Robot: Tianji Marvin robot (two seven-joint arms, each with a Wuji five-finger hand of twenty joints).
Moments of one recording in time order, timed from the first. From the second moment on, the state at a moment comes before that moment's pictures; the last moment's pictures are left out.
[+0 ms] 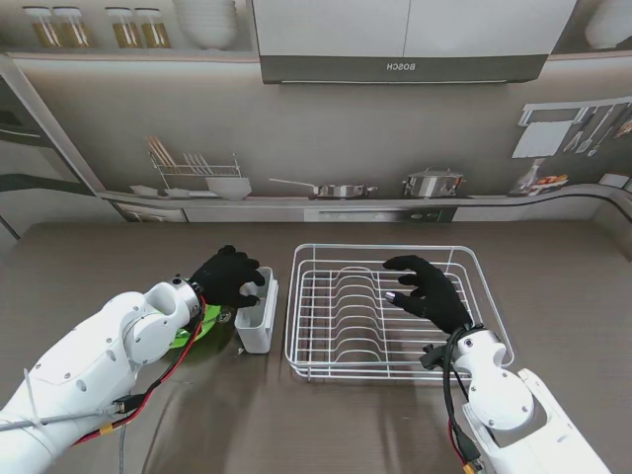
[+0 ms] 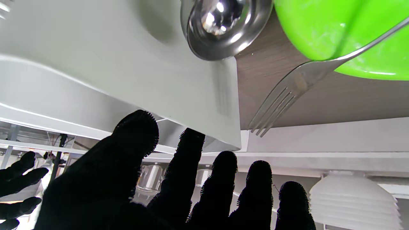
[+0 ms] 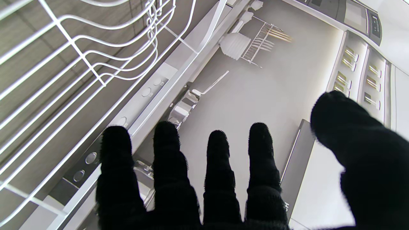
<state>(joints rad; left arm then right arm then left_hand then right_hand) 1.14 -1.05 -0.98 -1.19 0.89 -0.33 0.01 -1.57 -1.16 1.30 -1.52 -0.22 -0.26 -0.11 0.76 -0.43 0.58 -0.07 0.78 0.21 0.21 0.38 0.61 0.28 0.08 0.29 0.34 0.31 0.17 0.39 0.07 0.25 0.17 0.53 0.28 -0.68 1.09 -0.13 0.38 -0.16 0.77 0.28 0.41 0.00 0.63 0.33 0.62 0.23 0.20 0.27 0.31 0.41 0.63 0.58</state>
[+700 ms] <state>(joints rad) 1.09 -1.05 -0.92 -1.13 0.87 -0.34 0.02 -1.57 -1.16 1.30 -1.53 -0.21 -0.25 -0.11 0.80 -0.45 0.55 -0.11 0.89 0.14 0.36 0.51 0.57 0.30 0.04 0.29 0.34 0.30 0.17 0.39 0.07 0.25 0.17 0.53 0.28 -0.68 1.09 -0.13 0.38 -0.15 0.77 0.28 0.43 0.00 0.63 0.33 0.62 0.23 0.20 0.27 0.31 0.41 0.63 0.58</state>
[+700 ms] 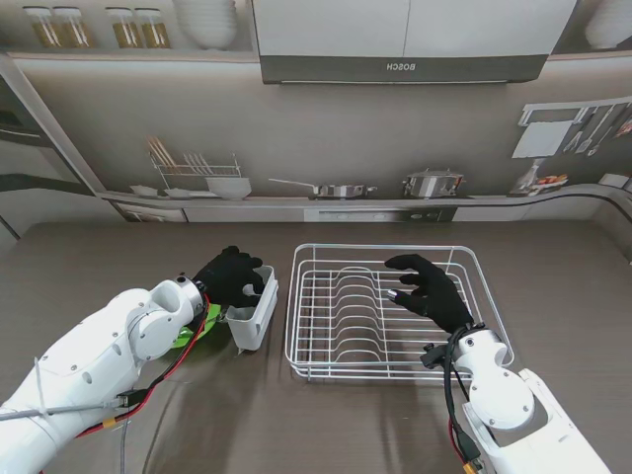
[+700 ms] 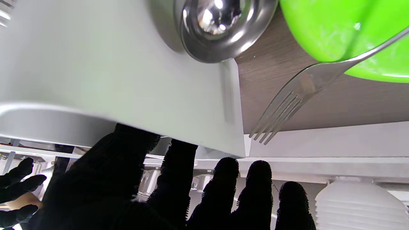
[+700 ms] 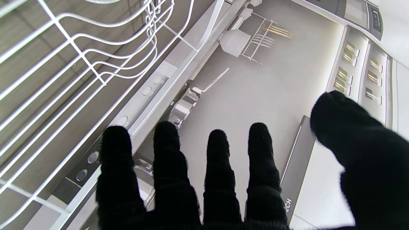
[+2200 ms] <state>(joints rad) 1.11 -1.05 -0.91 -1.18 0.92 -0.31 0.02 -1.57 -1.17 1.30 -1.53 -0.19 -0.24 -0.12 0.81 -0.50 0.66 -0.12 0.88 0.11 0.84 0.64 0.58 0.31 0.02 0.32 0.34 0.30 0.21 0.40 0.09 0.25 0.17 0.54 0.28 -0.66 1.09 -0.13 0.38 -0.13 0.77 0.28 0.43 0.00 0.63 0.33 0.62 0.23 0.20 0.27 0.31 0.41 0.63 0.58</state>
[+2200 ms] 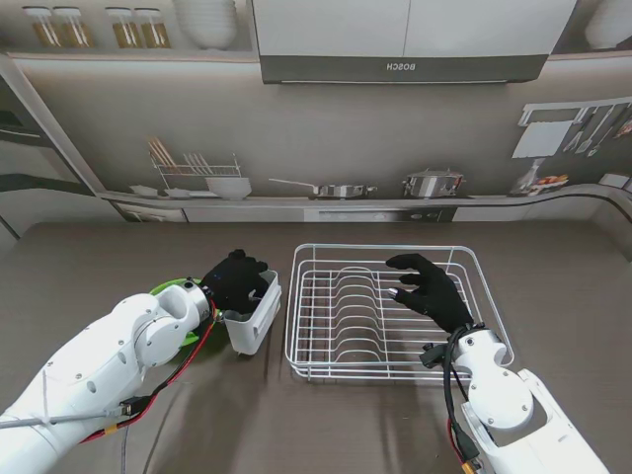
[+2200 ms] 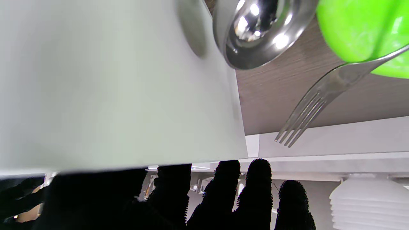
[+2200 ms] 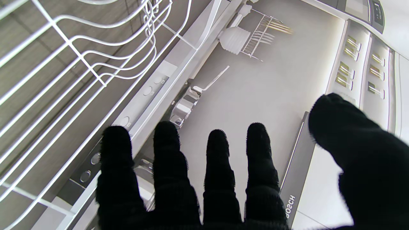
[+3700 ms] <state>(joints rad) 1.15 -1.05 -0.92 -1.19 1.00 -0.28 0.15 -1.56 -1.17 1.30 -1.52 -0.17 -0.24 -0.12 0.80 -0.50 0.71 -0.12 0.86 0.15 0.97 0.67 0.71 0.28 0.16 0.40 0.39 0.30 0.23 0.41 0.12 0.25 0.20 0.56 0.28 -0.64 1.09 -0.13 0.38 -0.12 0.77 0.28 0.43 0.00 0.63 0.33 0.62 0.23 0.20 0.27 0.31 0.41 0.63 0.58</state>
